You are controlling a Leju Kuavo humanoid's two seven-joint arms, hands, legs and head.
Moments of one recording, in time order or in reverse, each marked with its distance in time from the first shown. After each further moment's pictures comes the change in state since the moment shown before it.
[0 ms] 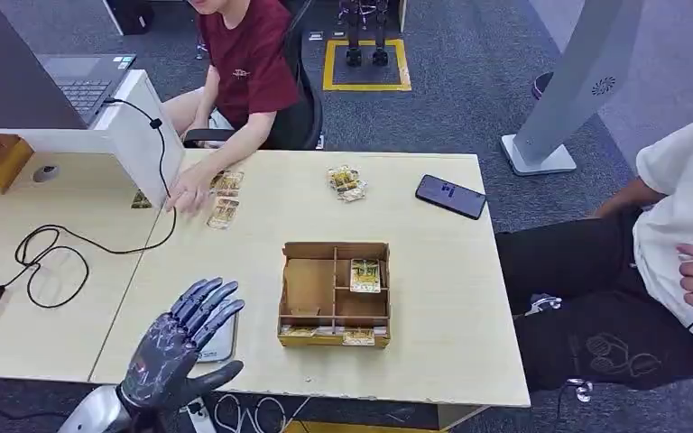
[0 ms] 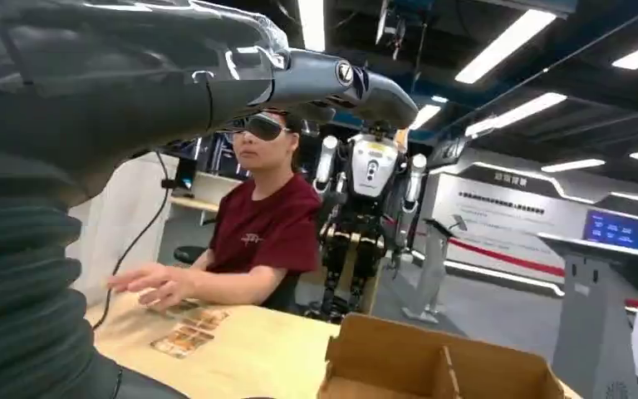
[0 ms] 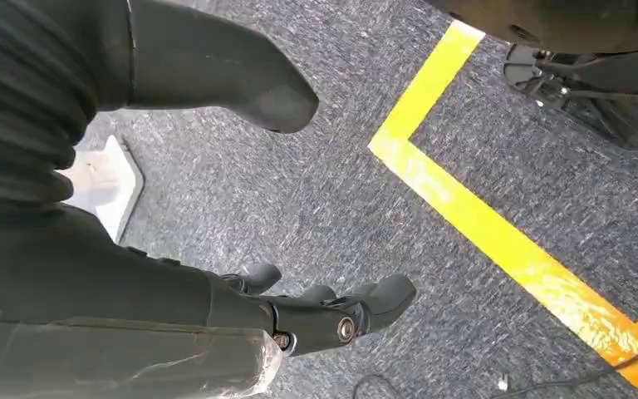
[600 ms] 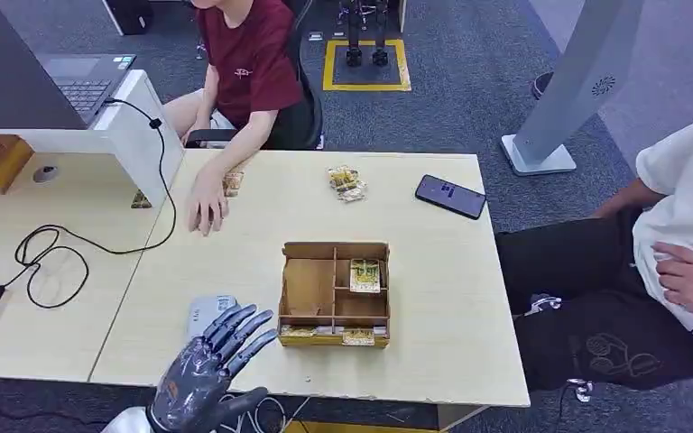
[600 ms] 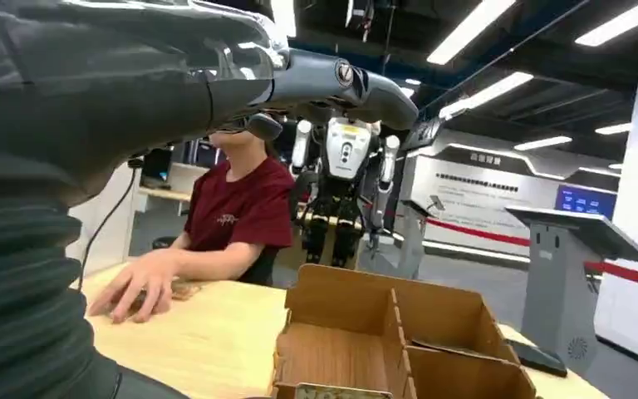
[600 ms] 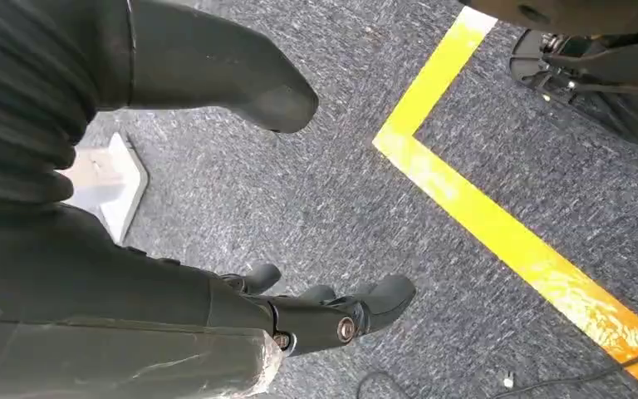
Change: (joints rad) left arm -0.014 0.001 -0.153 0.029 -0.106 0.052 0.075; right arm -0.003 -0.006 0.000 0.000 0.010 0.002 0.011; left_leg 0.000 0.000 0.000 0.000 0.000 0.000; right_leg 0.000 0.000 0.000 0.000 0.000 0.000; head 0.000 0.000
